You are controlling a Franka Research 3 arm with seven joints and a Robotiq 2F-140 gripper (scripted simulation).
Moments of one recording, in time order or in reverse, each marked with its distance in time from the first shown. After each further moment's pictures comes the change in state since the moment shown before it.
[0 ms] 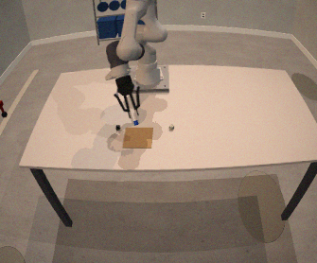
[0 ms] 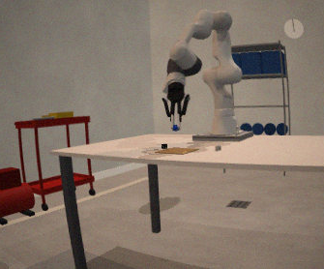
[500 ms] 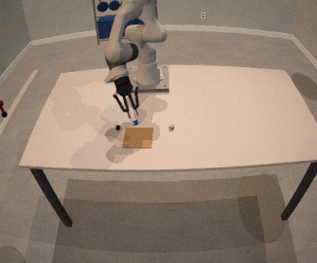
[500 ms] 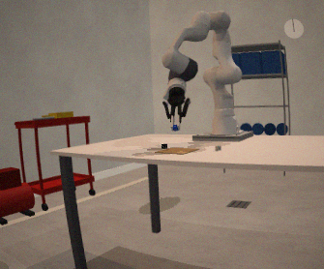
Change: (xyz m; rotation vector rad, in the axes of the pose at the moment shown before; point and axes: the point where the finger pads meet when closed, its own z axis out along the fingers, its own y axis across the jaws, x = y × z) arm 0.005 -0.002 -0.001 -0.020 -0.166 -0.024
